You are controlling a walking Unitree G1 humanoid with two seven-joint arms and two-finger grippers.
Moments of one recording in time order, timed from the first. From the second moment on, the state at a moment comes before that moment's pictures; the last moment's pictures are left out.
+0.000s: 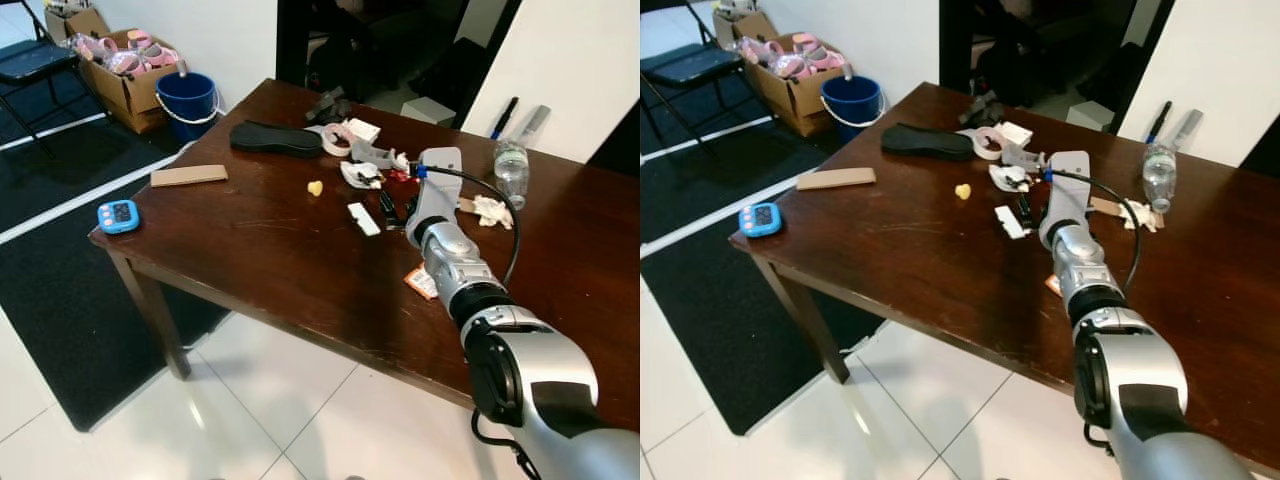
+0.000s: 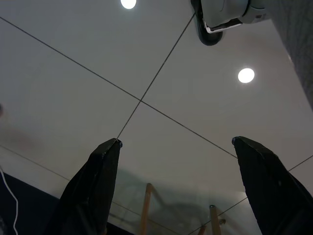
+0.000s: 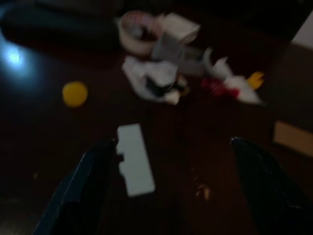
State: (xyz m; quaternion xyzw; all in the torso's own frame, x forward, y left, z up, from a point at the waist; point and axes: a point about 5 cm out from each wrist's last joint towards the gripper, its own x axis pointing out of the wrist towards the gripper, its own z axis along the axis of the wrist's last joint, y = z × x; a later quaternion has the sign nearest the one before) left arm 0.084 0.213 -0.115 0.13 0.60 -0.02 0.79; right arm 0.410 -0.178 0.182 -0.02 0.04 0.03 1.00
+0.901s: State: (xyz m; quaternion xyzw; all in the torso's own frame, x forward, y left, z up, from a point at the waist) left arm 0.087 0.213 -0.114 0.13 0.60 -0.02 0.79; right arm 0.365 -0.286 0.145 0.11 0.16 0.04 0.98
